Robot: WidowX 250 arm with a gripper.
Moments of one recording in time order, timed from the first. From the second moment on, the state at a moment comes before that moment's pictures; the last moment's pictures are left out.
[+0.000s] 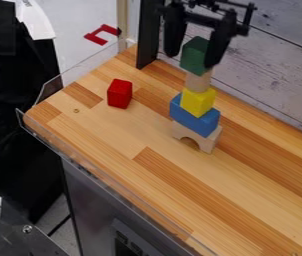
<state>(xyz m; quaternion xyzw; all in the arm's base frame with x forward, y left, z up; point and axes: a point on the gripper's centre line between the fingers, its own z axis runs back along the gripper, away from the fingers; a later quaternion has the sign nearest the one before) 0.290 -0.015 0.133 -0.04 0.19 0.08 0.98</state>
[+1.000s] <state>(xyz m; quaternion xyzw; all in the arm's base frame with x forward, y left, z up) 0.285 0.074 0.193 -0.09 0.11 0.22 0.96</state>
